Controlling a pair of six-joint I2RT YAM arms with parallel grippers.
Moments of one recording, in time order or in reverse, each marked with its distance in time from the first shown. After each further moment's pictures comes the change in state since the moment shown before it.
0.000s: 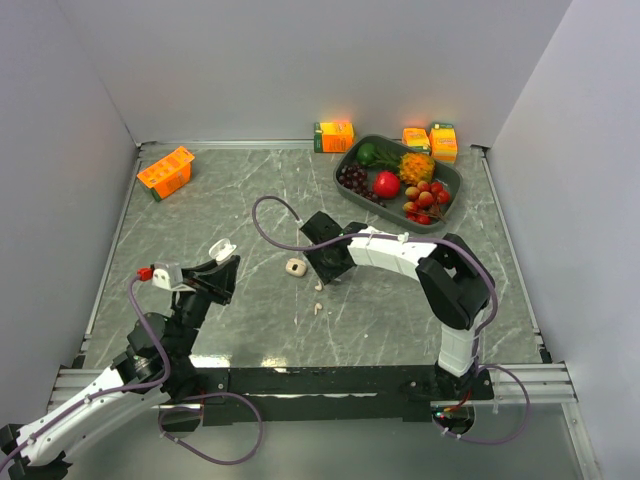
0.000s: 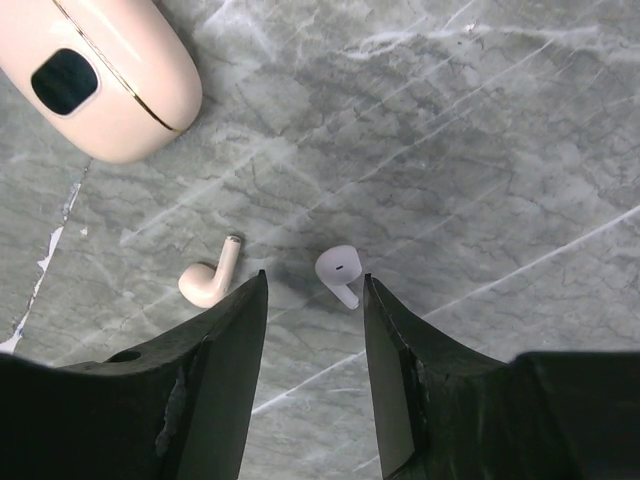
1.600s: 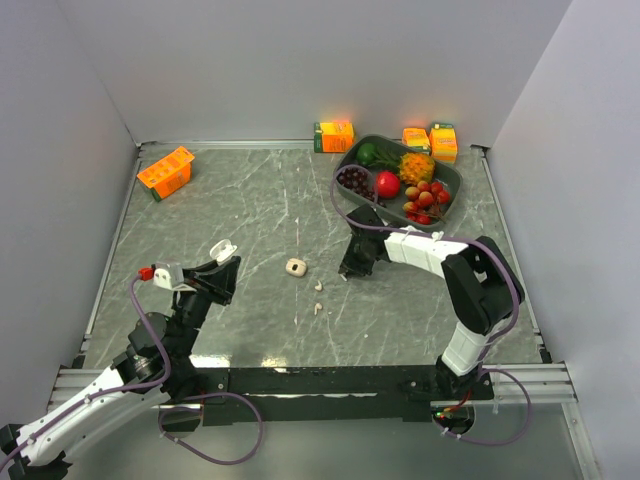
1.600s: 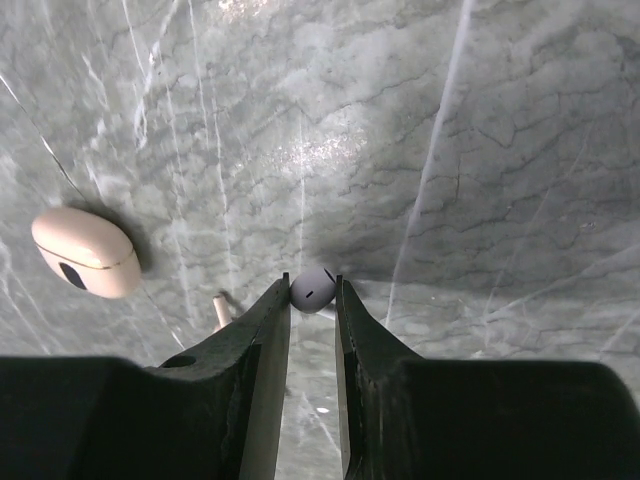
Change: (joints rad) left arm 0.000 0.001 0.000 -0.014 0.000 -0.011; right arm -0.233 -0.130 -0.222 0.140 -0.171 0.777
